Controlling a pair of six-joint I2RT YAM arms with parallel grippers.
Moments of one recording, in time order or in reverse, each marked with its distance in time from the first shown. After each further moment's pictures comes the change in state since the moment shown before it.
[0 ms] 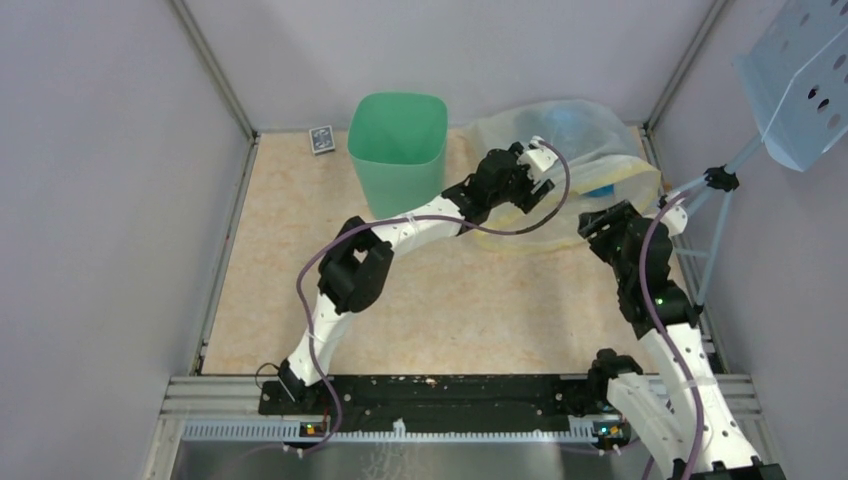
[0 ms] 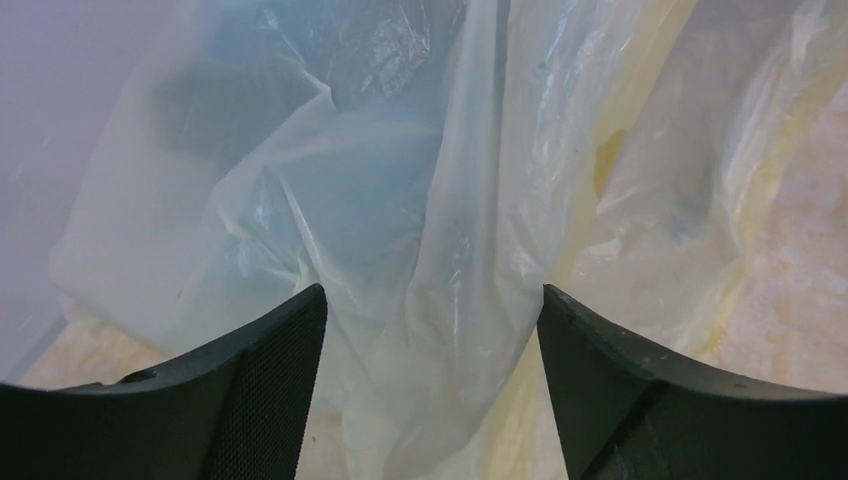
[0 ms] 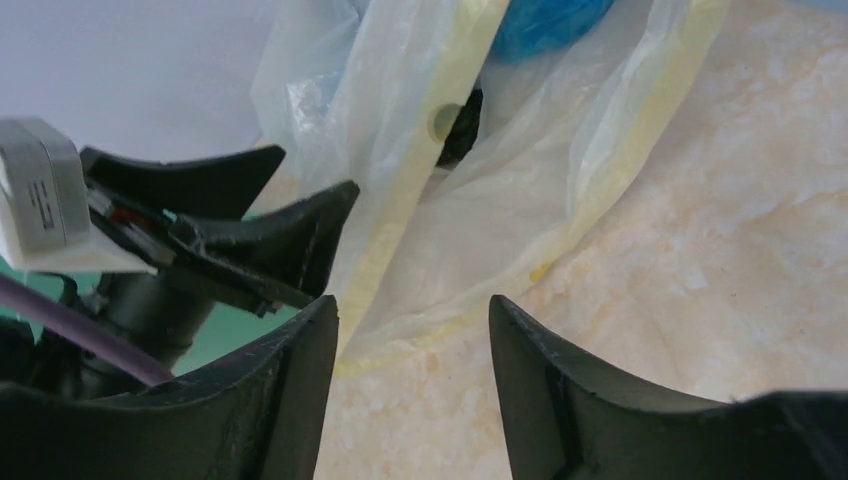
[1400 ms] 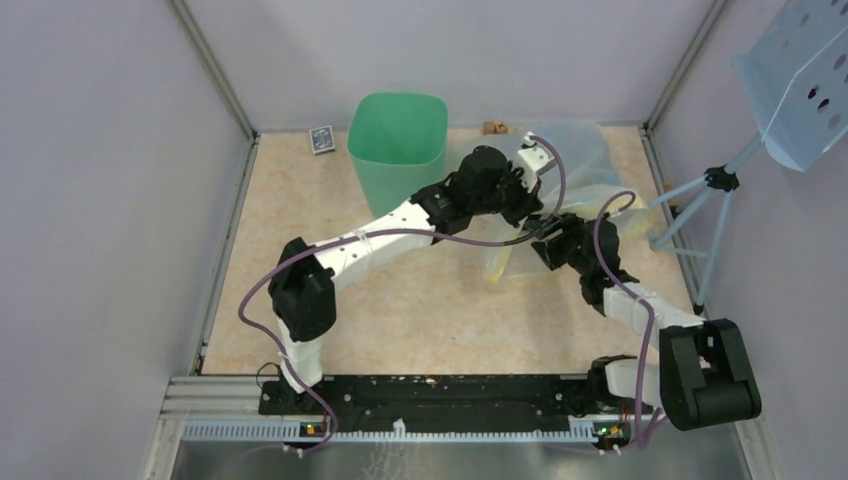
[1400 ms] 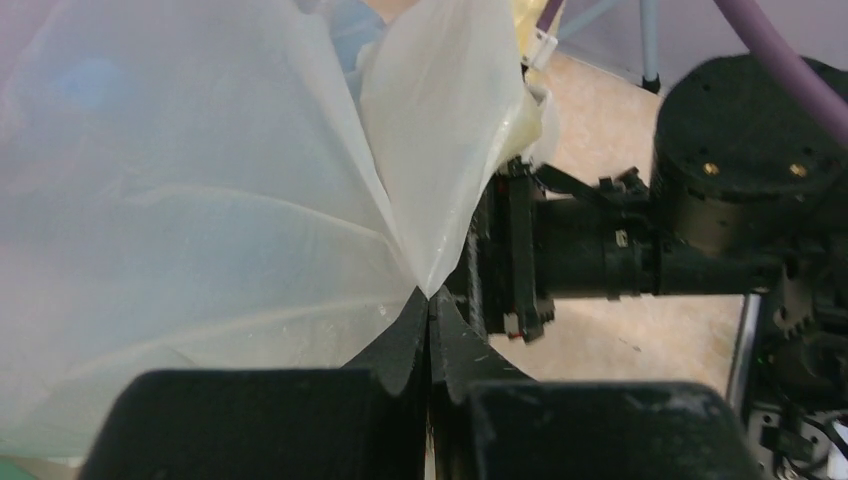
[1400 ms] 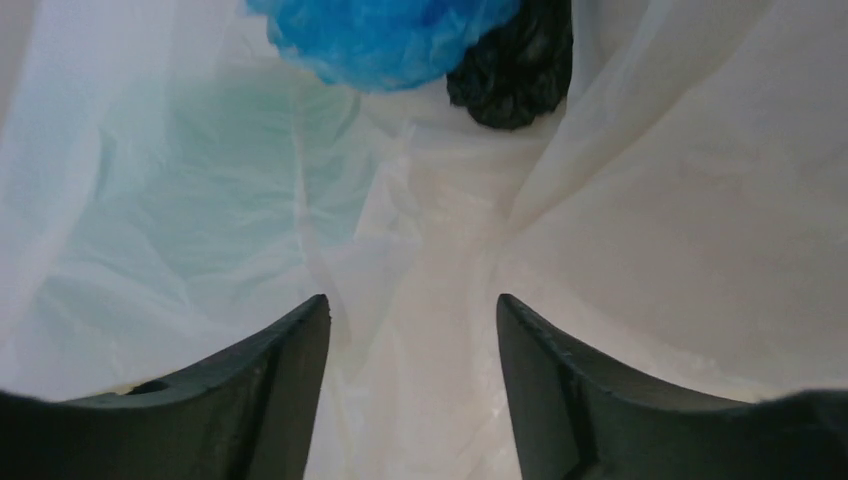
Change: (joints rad) left arm -0.067 -0.297 -0.087 -0.264 0.203 -0.220; right arm 0.032 0.502 -0.310 0.729 -0.435 0.455
